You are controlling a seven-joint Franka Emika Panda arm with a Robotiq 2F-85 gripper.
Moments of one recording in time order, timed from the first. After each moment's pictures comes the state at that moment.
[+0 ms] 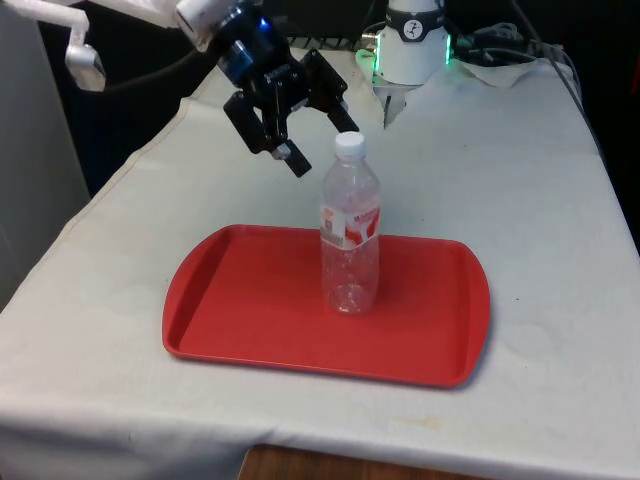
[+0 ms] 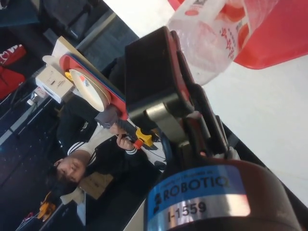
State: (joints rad) arm 0.06 0.64 -0.46 -1.55 1.14 1.90 -2.01
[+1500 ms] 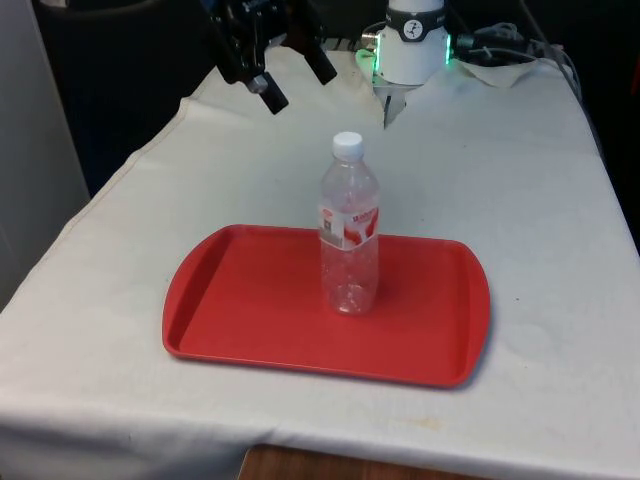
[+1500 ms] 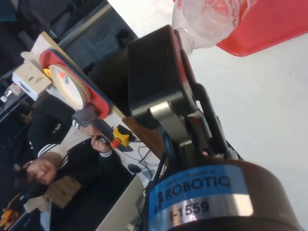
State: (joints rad) arm 0.06 0.53 -0.50 -1.55 1.01 1.87 -1.98
